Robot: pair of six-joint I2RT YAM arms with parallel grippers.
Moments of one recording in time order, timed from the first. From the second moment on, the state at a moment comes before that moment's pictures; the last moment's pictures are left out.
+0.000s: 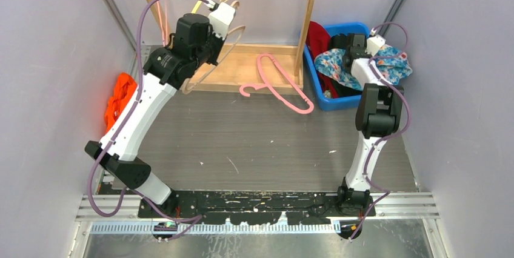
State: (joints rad) left arm -0.57 1.57 1.94 -0.80 -0.24 0.21; right arm -0.09 2.10 1.68 -0.31 0.56 0.56
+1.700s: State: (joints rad) left arm -0.53 1.93 2.52 -0.62 -0.15 0.15; right arm 0.12 1.53 1.50 -0.29 0.47 0.37
